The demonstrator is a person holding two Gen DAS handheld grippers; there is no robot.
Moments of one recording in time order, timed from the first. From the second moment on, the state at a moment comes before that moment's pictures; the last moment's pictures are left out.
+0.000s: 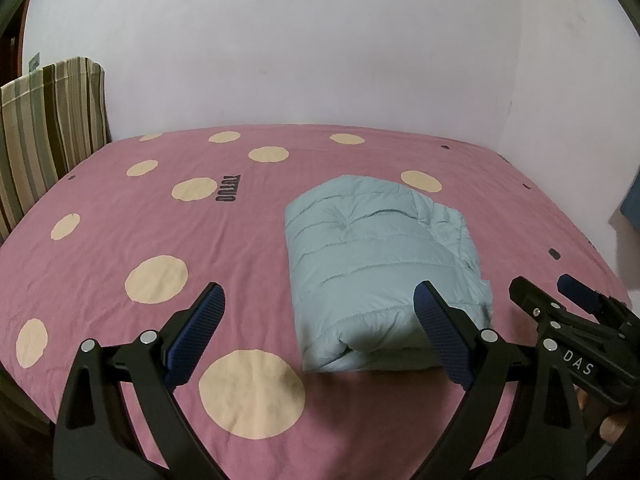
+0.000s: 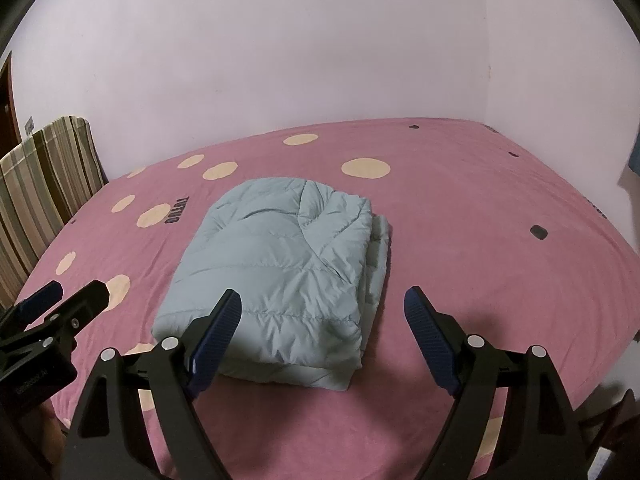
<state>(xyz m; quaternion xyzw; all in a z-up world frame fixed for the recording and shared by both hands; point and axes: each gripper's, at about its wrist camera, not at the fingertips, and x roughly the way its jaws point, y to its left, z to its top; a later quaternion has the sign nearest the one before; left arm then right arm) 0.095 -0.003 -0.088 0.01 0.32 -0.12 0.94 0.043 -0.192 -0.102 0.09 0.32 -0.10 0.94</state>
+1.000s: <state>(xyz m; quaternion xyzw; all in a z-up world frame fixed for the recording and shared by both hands) 0.091 -0.007 -0.085 0.02 0.31 -0.11 0.94 0.039 -0.186 -0.099 0.09 0.32 -0.10 0.94</state>
